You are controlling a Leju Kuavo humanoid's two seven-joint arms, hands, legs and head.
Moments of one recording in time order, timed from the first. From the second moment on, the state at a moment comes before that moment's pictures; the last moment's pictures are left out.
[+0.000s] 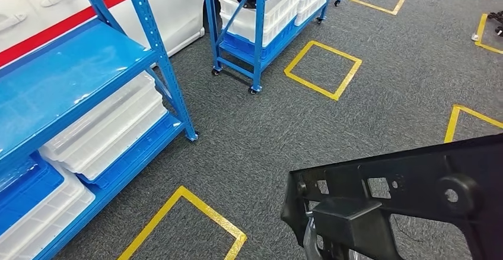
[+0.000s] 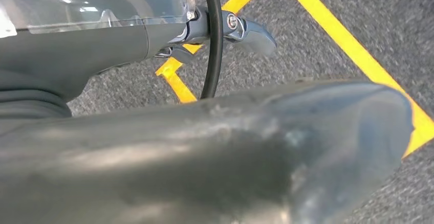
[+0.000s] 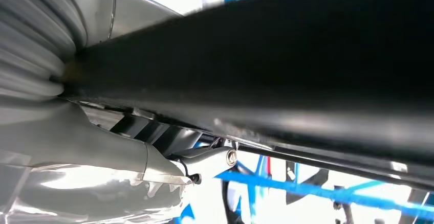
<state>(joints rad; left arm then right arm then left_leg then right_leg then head) -0.08 -0.15 1.17 -0.25 -0.88 0.15 -0.48 0.47 0.17 0.22 -1.93 0.15 -0.04 -0.65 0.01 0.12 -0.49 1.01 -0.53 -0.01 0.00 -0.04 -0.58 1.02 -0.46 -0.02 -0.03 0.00</state>
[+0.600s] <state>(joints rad) -0.08 -0.16 1.17 -0.25 -0.88 0.15 -0.48 0.48 0.21 0.17 -1.93 0.16 0.00 -0.65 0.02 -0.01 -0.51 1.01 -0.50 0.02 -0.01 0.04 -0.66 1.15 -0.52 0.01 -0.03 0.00</state>
